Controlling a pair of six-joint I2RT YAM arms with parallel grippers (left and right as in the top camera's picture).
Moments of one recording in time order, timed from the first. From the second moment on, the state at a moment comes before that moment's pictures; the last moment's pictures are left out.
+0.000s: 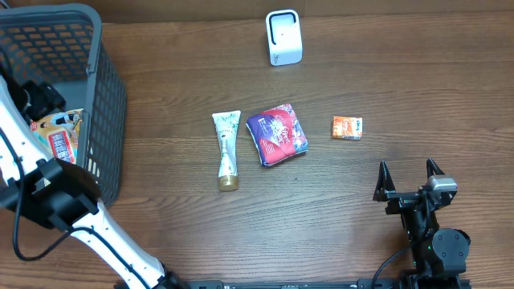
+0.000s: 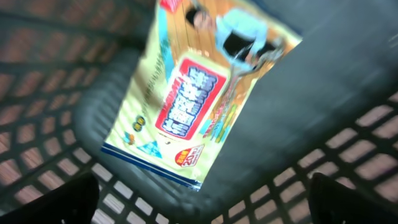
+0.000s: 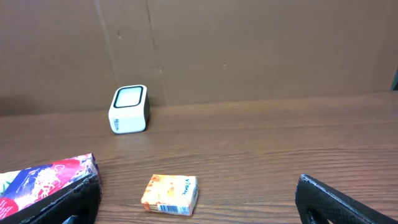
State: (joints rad) left arm 0.62 2.32 2.53 -1.68 -0.10 -0.21; right arm 0.05 0.01 0.02 -0.04 -0.03 0.11
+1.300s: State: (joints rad) left arm 0.61 2.37 2.34 -1.58 -0.05 -0.16; right arm 0.05 0.01 0.02 -0.04 -0.03 0.11
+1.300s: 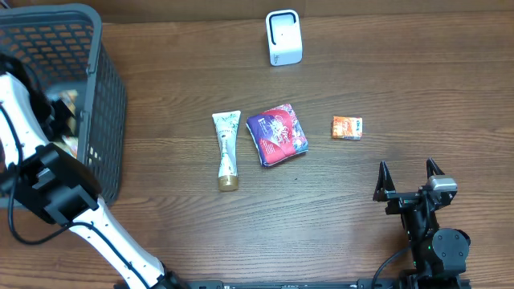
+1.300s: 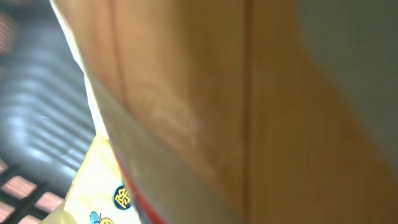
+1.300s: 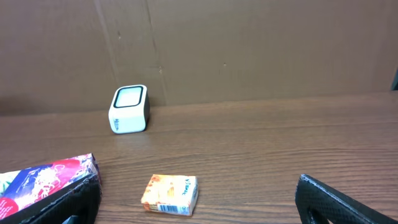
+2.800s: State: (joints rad) left arm -0.14 1.82 1.84 -1.48 0.05 -0.24; right arm 0.05 0.01 0.02 -0.03 -0.03 0.11
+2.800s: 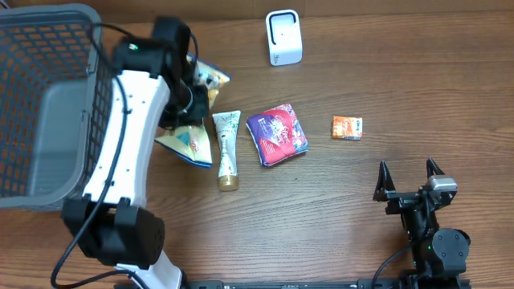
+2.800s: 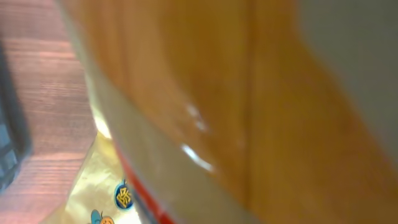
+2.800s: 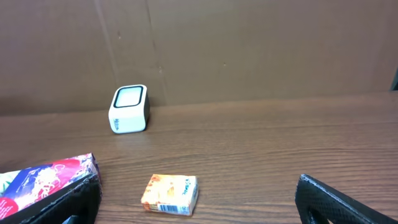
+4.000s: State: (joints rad) left arm -0.17 1.83 1.99 -1.44 0.21 -0.27; right arm 0.05 0.01 0.02 -0.04 -0.03 0.11
